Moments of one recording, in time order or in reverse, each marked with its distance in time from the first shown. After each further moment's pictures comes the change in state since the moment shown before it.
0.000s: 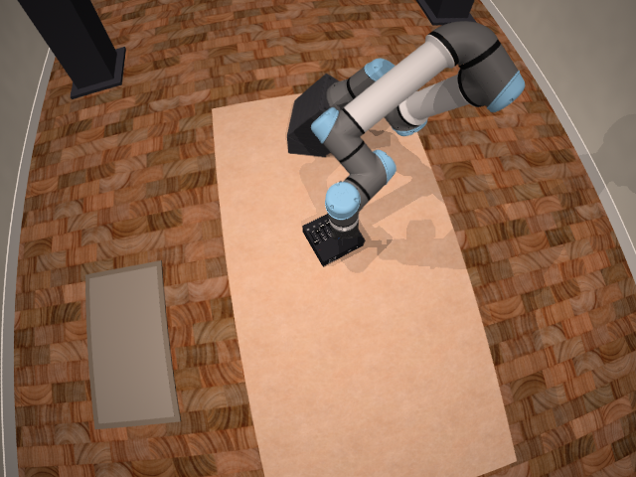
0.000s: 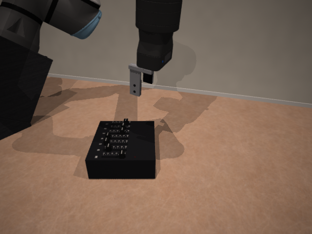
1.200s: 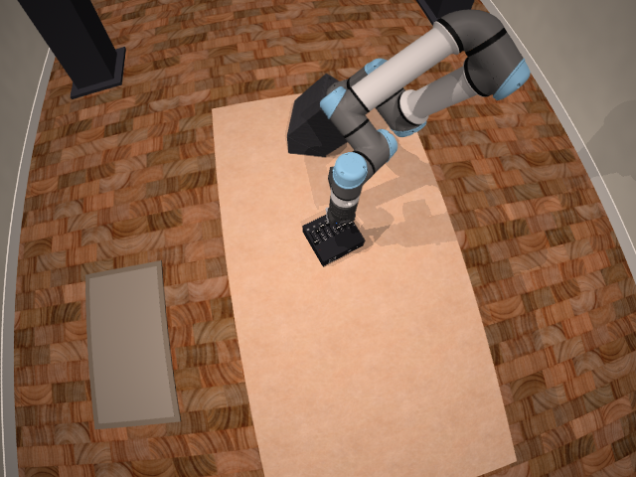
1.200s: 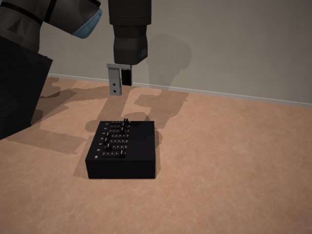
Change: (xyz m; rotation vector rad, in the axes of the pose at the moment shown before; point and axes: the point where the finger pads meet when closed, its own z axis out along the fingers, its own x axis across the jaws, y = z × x) arm -0.018 -0.039 0.005 -0.107 -0.137 -0.141
